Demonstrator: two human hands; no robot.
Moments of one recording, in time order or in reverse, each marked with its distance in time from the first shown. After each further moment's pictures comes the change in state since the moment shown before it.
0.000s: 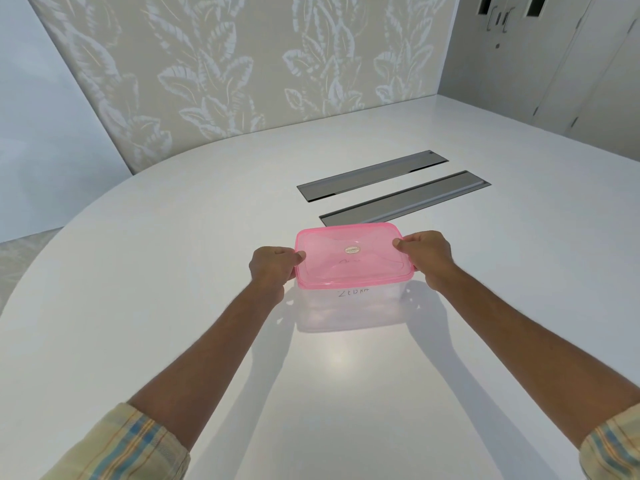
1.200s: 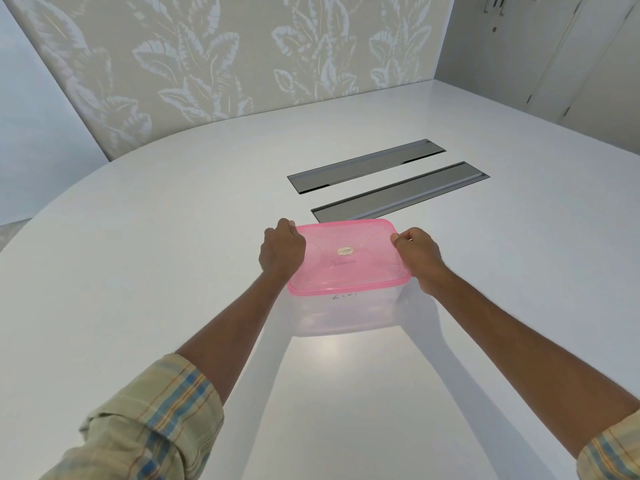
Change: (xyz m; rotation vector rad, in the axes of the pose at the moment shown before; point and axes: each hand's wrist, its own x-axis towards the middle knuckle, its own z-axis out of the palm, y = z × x) left_hand 0.038 0.010 0.054 0.658 0.068 0.279; right_hand 0.019 0.012 0.018 -0.155 -0.003 0.023
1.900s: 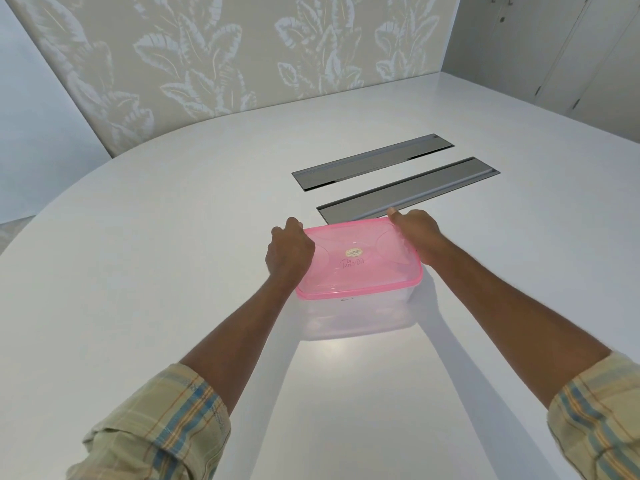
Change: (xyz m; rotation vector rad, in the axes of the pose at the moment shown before) left_hand 0.005 -0.009 0.010 0.099 0.045 0.092; right_hand 0.044 -0.034 0.009 -0.037 -0.078 0.015
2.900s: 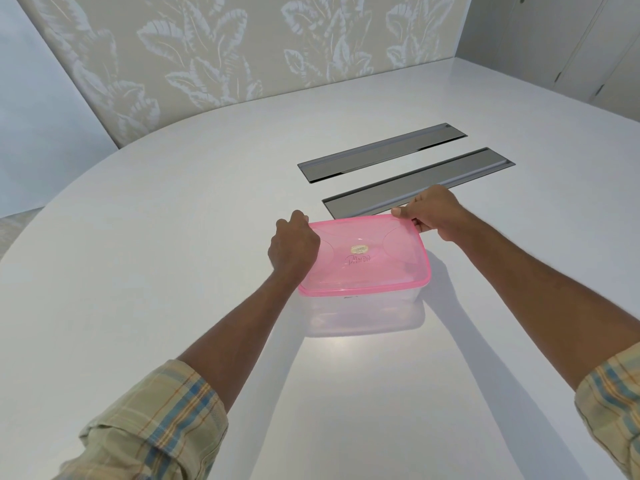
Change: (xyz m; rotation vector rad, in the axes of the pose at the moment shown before) left_hand 0.002 0.002 0.003 0.069 0.034 0.013; right_hand 0.012 -0.023 -0.031 0.018 -0.136 -0.086
